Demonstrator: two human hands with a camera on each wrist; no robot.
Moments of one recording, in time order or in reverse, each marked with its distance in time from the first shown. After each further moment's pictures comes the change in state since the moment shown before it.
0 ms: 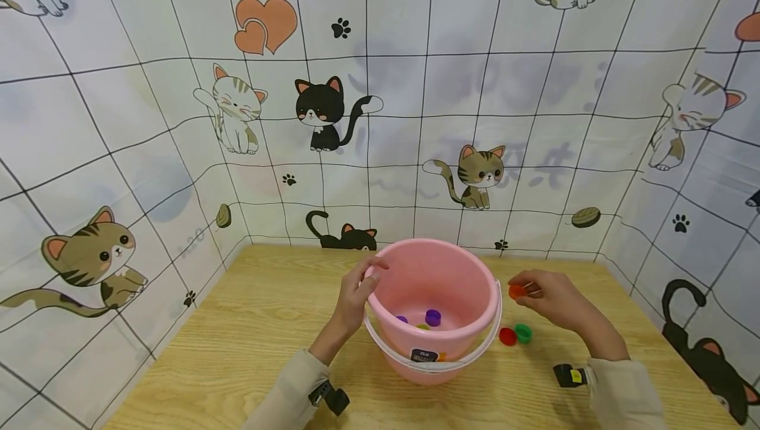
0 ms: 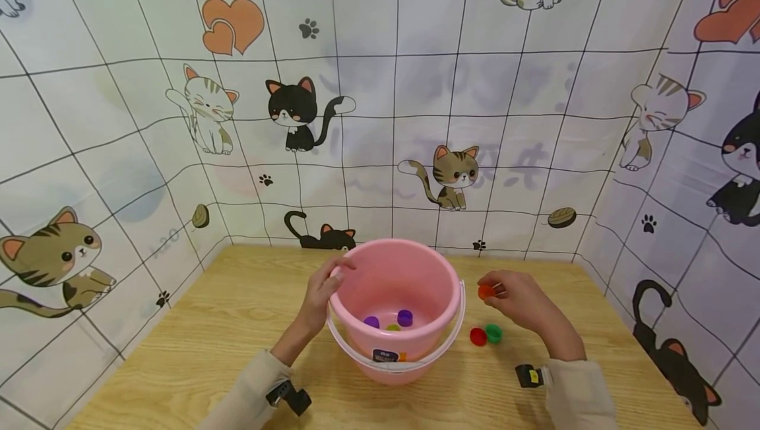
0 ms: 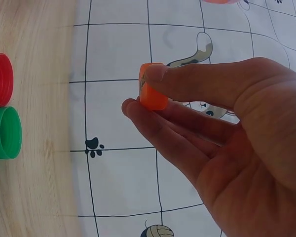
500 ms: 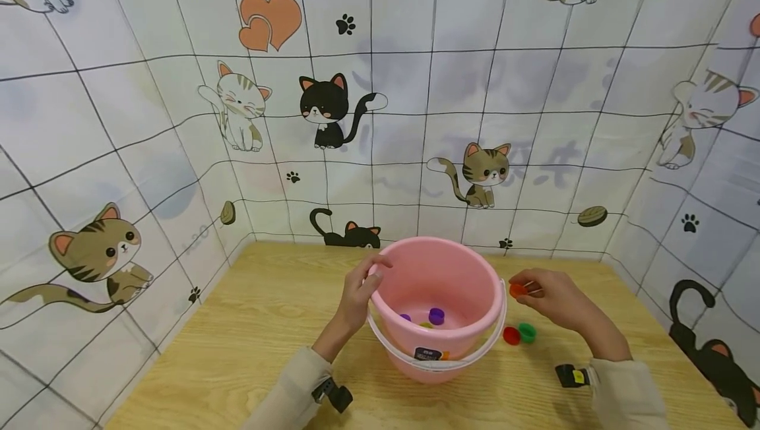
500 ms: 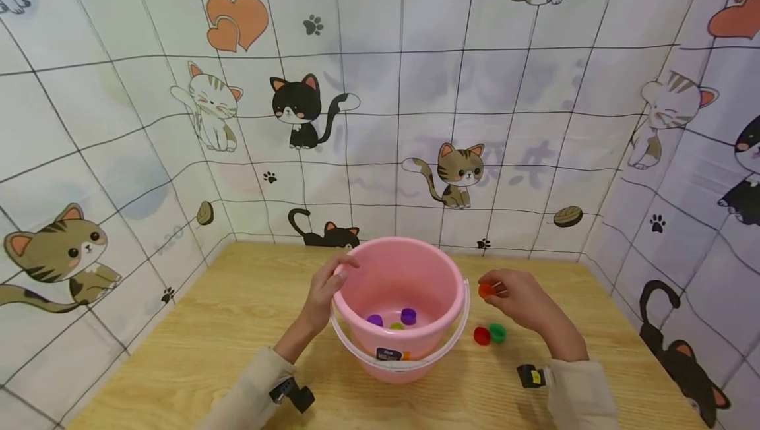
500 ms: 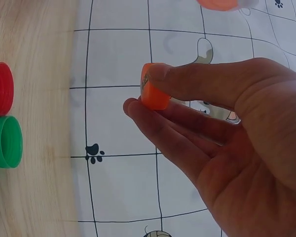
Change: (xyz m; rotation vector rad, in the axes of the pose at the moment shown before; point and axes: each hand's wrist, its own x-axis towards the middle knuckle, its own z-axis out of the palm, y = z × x) left_hand 0.000 0.000 -0.001 -0.017 -0.002 0.003; right_hand 0.004 -0.004 0.004 -0.003 -0.004 -0.009
